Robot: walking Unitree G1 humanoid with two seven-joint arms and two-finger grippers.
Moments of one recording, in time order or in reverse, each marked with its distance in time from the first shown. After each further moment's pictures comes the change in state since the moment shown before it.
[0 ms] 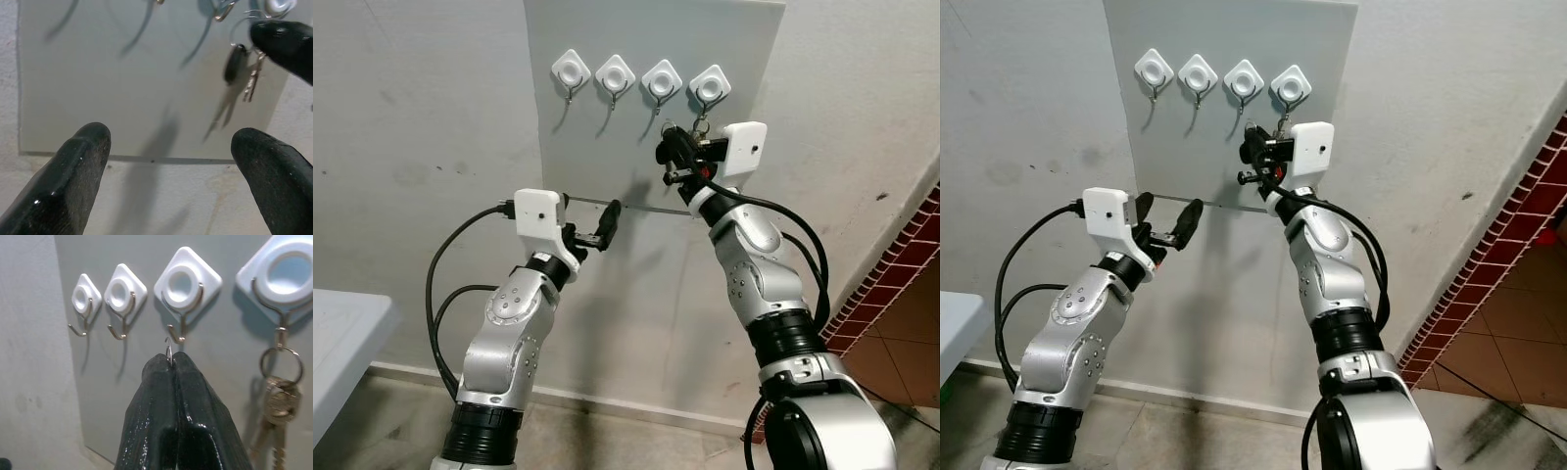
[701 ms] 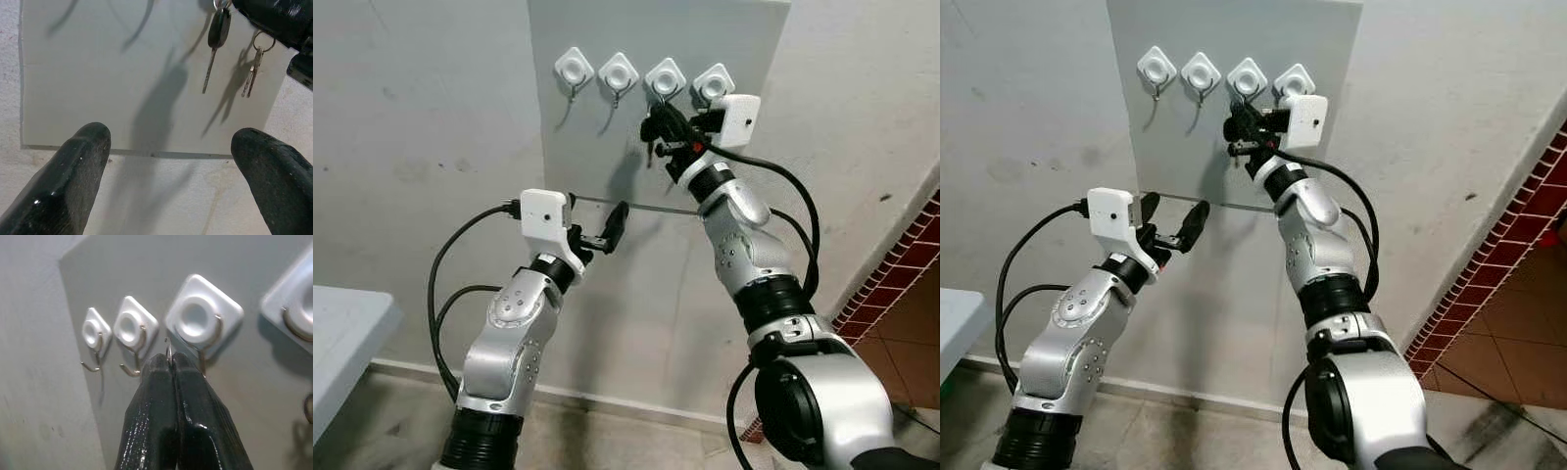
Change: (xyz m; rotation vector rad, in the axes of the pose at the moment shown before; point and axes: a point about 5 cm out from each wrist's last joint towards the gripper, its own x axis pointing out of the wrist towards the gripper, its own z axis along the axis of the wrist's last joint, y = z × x) left arm -0.004 -0.003 0.000 0.000 0.010 -0.008; right arm 0.021 0.000 0.011 0.129 -0.044 0.007
